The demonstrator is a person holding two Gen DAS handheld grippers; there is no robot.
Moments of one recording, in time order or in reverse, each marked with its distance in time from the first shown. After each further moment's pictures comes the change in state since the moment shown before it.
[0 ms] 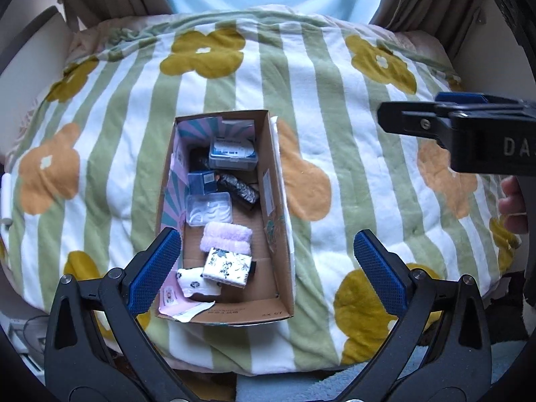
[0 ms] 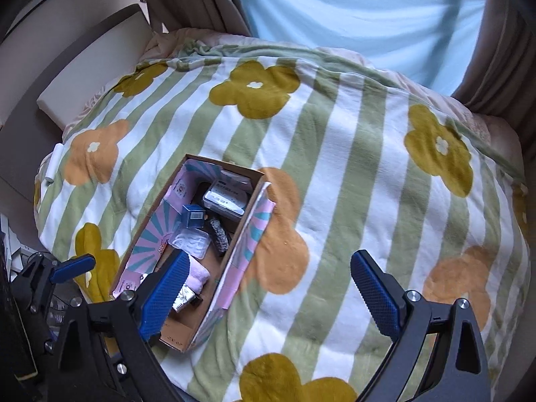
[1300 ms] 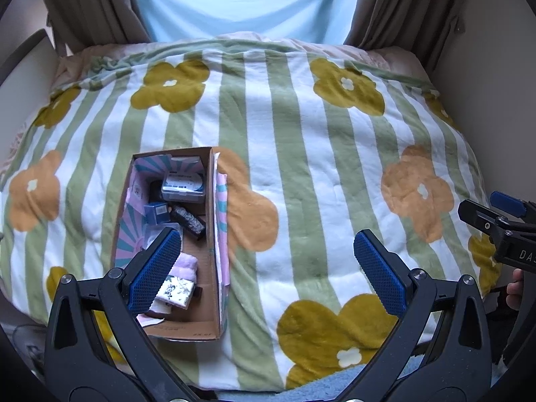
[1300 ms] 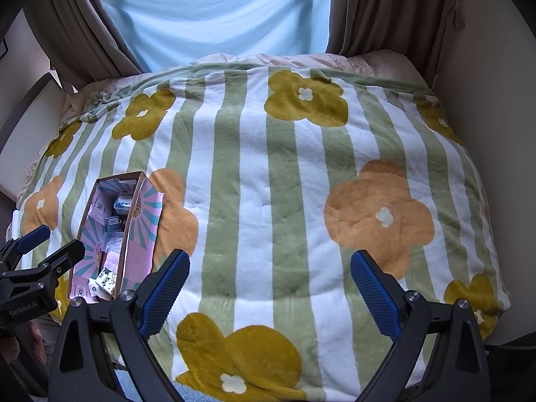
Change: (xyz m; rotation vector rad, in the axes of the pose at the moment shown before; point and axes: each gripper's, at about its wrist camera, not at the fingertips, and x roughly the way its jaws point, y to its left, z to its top) left arm -0.020 -0.087 0.022 0.024 -0.097 -0.040; right arm -0.073 -0.130 -0.104 0.318 -0.055 -0.206
